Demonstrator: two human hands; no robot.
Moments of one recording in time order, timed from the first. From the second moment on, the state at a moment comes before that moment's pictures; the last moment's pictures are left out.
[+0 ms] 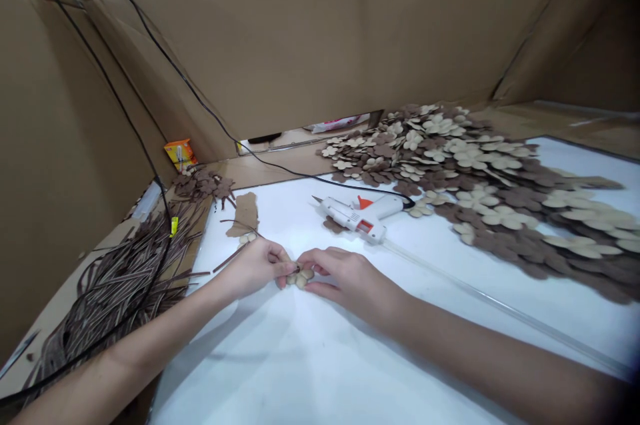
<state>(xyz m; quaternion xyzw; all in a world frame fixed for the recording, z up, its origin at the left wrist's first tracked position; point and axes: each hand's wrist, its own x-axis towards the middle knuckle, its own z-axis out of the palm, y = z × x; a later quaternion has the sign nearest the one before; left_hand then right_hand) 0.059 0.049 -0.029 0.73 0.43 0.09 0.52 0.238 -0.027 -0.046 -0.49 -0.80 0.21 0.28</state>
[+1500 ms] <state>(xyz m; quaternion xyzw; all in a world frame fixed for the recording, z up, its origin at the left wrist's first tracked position) 0.062 0.039 -0.019 0.76 0.47 0.06 0.45 0.230 -0.016 -0.037 -0.57 -0.70 0.30 0.31</state>
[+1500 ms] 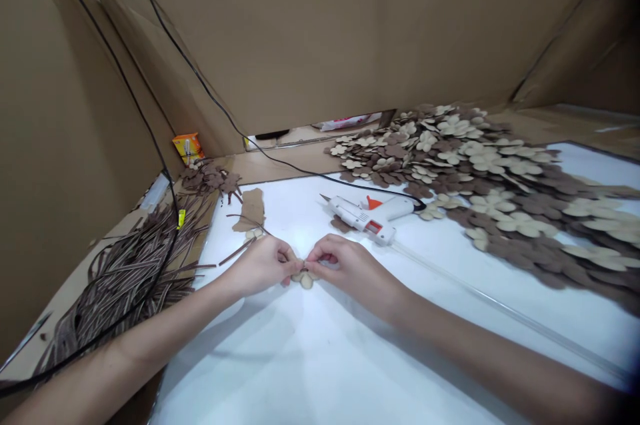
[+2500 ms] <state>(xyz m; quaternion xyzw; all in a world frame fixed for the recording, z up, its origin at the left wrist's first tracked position) 0.061 0.045 -0.024 0.78 0.47 0.04 0.40 0.224 -0.016 -0.042 -0.58 -0.72 0.23 0.30</state>
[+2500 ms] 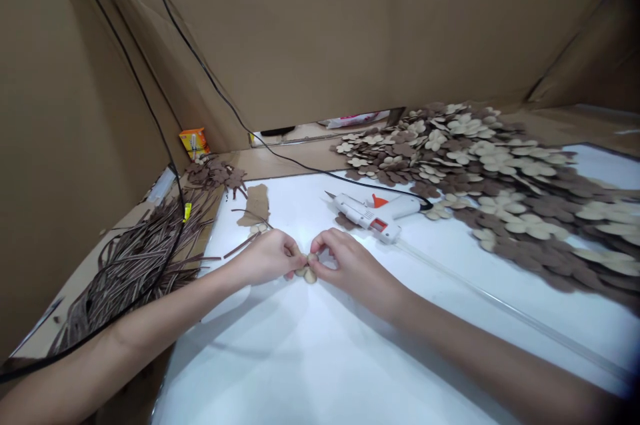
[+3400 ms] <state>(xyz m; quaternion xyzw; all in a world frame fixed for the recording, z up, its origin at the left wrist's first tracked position) 0.055 0.055 -0.019 0.79 0.45 -0.01 0.42 0.249 -0.031 -0.051 -0.35 -0.91 -0.01 0.23</state>
